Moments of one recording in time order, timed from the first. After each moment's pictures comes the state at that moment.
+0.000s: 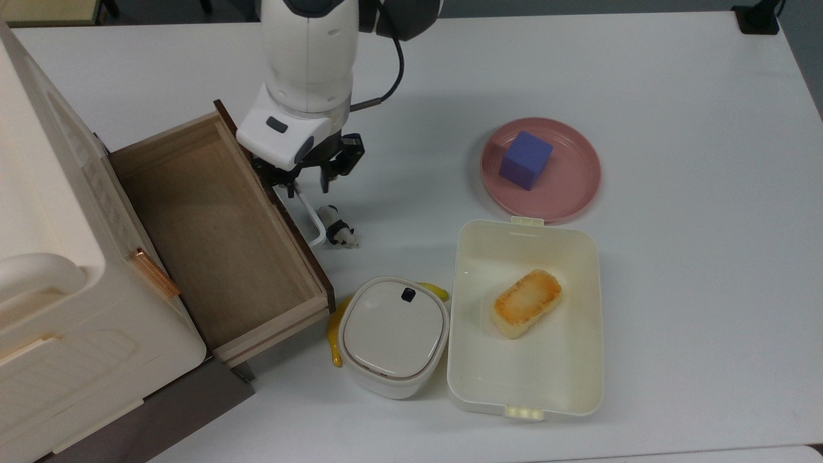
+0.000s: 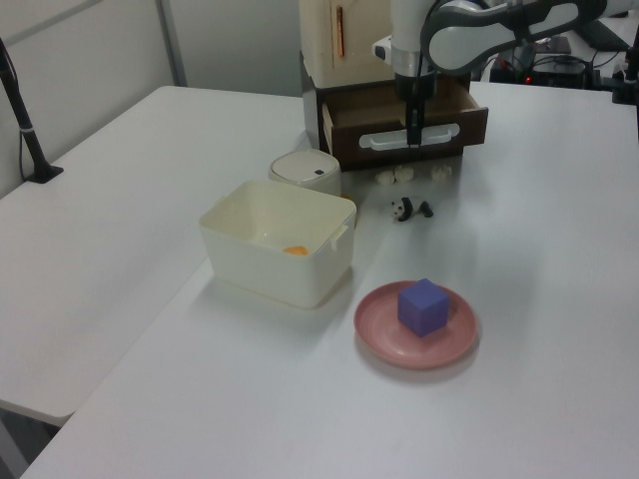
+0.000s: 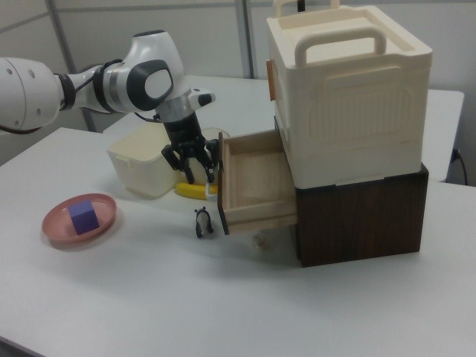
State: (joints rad) arm 0.17 0.38 -0.21 -1.54 -0.09 1.94 -0.25
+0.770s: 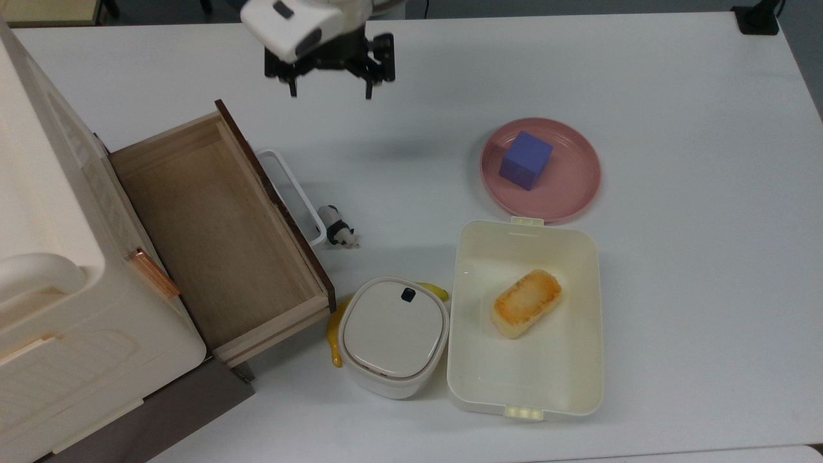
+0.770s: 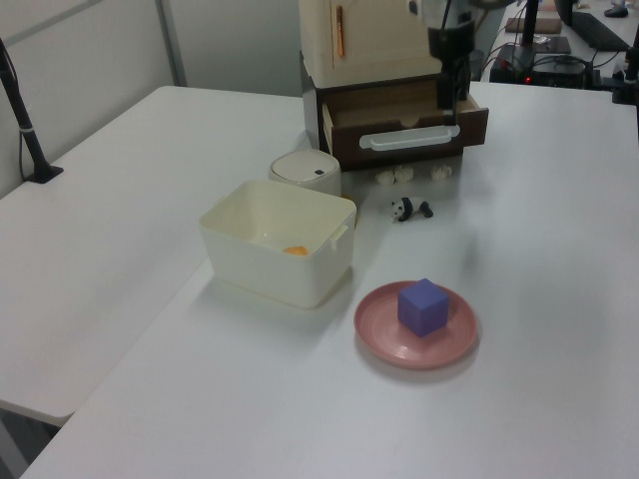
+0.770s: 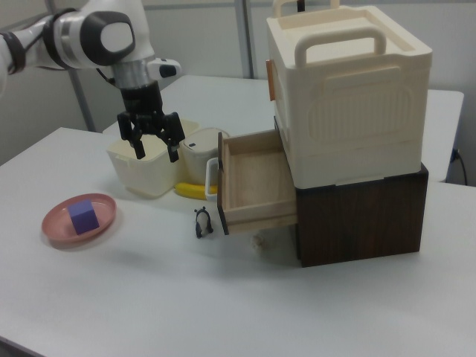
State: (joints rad) arm 0.17 0.17 -0.15 -1.55 -0.08 1.62 -0.01
